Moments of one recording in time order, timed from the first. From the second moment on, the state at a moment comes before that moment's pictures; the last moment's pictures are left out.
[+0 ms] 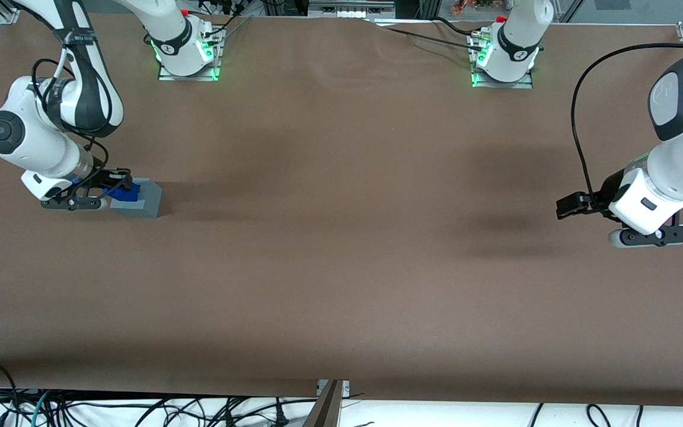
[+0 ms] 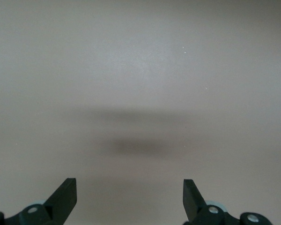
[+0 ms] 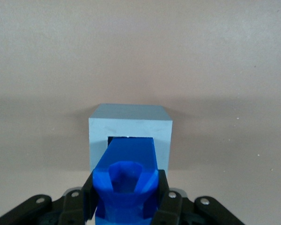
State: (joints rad) arm 0.37 0.16 -0.45 -2.21 -0.01 2.26 -0.08
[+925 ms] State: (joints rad) arm 0.38 0.18 -0.44 -2.21 -0.01 2.26 -0.06
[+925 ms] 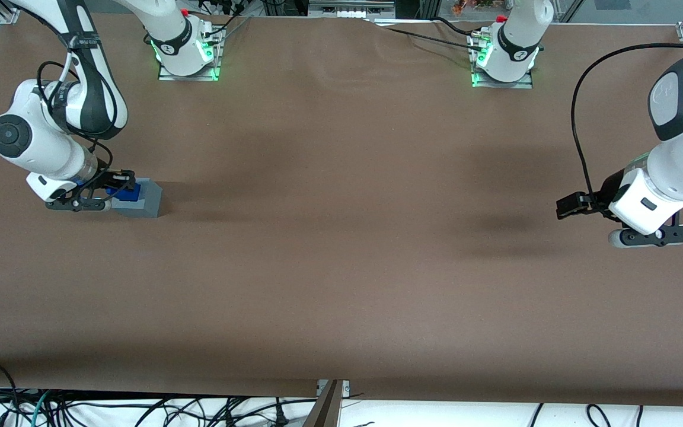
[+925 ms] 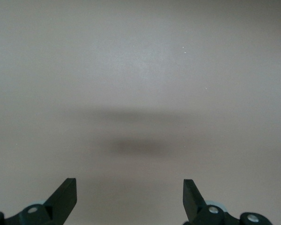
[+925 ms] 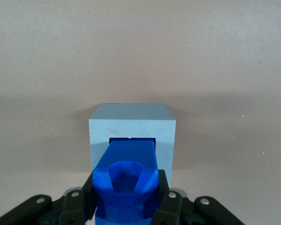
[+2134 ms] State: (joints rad) arm 0.38 0.13 -0.44 -2.13 -0.01 2.07 -0.05
